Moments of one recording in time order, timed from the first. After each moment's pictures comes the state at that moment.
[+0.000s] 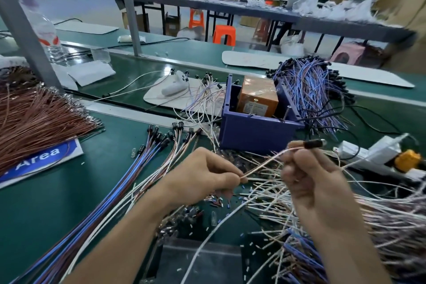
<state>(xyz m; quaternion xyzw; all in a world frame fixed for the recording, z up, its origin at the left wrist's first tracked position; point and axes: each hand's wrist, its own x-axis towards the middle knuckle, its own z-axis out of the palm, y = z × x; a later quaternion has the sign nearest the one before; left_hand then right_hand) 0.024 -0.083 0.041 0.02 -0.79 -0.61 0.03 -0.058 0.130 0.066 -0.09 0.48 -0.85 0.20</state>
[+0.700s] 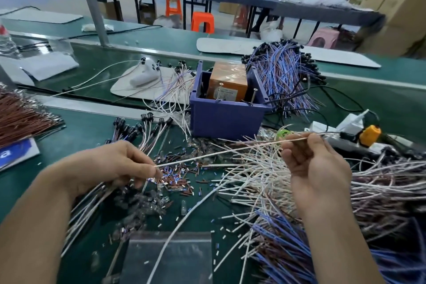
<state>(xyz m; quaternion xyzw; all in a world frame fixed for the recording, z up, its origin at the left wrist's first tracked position) 0.050 -0.162 0.044 0.16 -0.82 -0.53 -0.16 -0.084 0.156 0.064 0.07 0.49 -0.87 0.03</state>
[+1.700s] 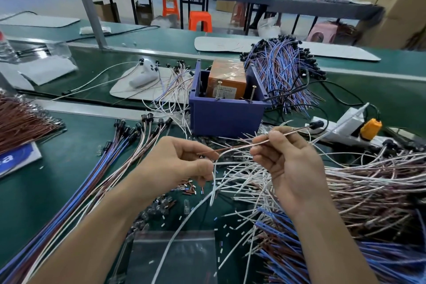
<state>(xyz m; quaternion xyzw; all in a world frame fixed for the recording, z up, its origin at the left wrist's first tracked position) 0.023 -0.066 0.049 0.08 -0.74 -0.67 0.03 -0.070 0.136 0.057 -0.06 0.51 -0.85 0.15</state>
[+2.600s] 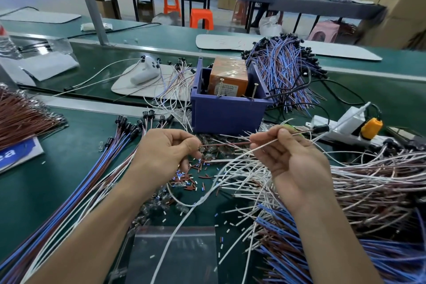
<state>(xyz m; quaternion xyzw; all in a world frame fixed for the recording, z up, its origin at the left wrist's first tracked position) 0.015 -0.076 0.034 0.20 -0.78 -0.58 0.16 -0.074 0.141 0.055 -0.02 0.48 -0.86 0.17</state>
